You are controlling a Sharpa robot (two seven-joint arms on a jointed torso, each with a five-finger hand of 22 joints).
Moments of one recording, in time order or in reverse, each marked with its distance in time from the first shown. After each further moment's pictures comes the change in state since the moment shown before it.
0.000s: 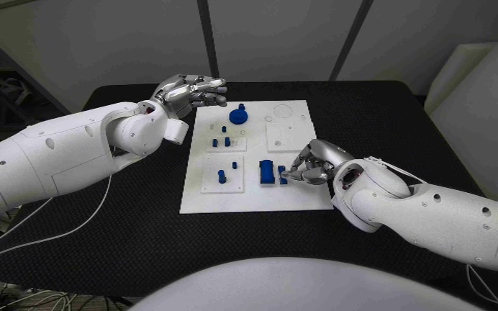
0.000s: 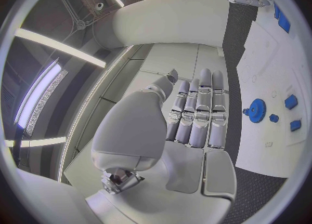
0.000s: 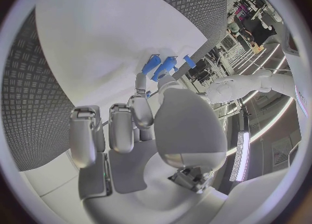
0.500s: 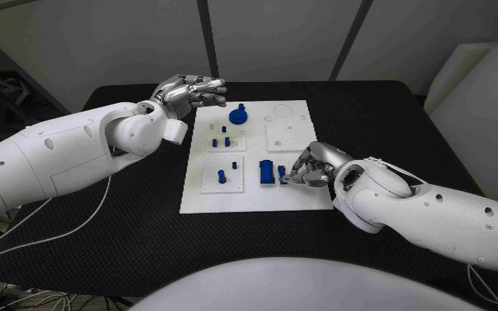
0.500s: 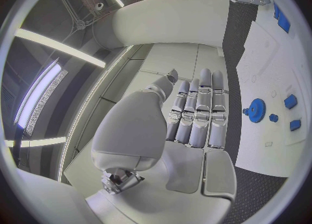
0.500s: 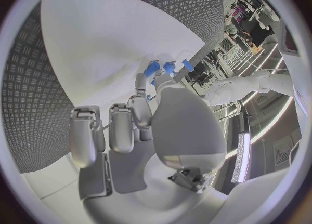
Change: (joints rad) left arm 0.000 -0.002 0.000 0.001 0.000 0.001 -0.002; left_hand 0.000 0.000 0.000 0.000 0.000 0.000 0.000 0.000 0.000 0.000 0.000 0.000 0.000 0.000 0.000 0.000 0.000 0.000 0.000 0.000 0.000 0.000; right arm 0.000 -0.007 0.000 0.005 0.011 0.036 0.005; right_hand 0.031 0.003 0.000 -0.011 0.000 0.000 0.000 0.000 0.004 0.000 0.000 0.000 -0.001 0.000 0.000 0.000 0.000 0.000 0.000 0.000 0.000 0.000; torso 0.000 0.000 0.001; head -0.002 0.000
